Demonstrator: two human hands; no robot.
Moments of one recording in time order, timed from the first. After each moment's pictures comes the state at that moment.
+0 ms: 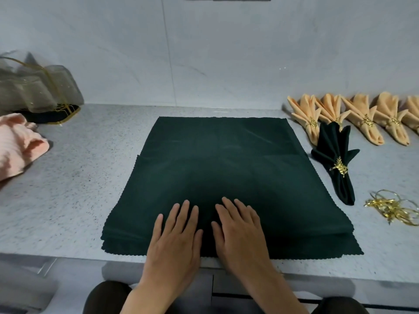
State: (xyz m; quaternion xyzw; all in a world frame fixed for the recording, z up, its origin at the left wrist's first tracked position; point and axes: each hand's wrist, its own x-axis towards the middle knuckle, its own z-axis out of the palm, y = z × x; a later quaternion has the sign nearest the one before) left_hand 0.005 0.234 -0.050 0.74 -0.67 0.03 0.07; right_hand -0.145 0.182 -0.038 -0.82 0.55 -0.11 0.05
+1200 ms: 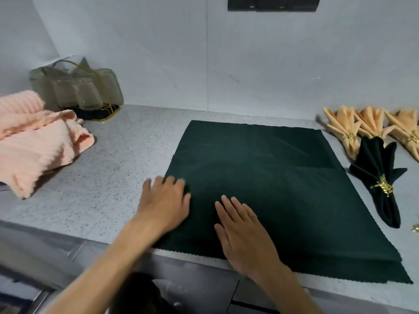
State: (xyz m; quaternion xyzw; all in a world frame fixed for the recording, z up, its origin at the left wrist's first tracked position) left_hand 0.099 0.191 0.013 0.79 -0.62 0.04 -0.03; right_hand -0.103 0.169 -0.058 -0.90 0.44 -0.09 0.00
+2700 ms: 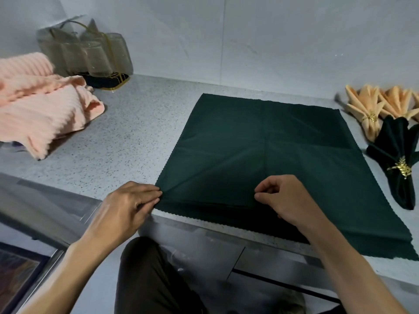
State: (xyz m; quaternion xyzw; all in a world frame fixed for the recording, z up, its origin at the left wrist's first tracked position) left_hand 0.160 0.299 -0.031 0.68 -0.68 0.01 0.26; right_hand -0.145 0.144 0.002 -0.72 0.55 -0.18 0.38
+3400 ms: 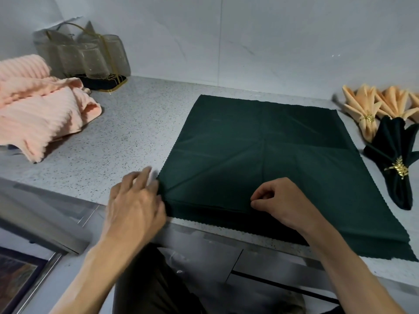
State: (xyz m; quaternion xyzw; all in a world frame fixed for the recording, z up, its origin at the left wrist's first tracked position) left_hand 0.112 0.284 -0.012 0.80 -0.58 0.13 0.12; right_hand -0.148 0.144 0.004 -0.77 0.52 -0.12 0.35
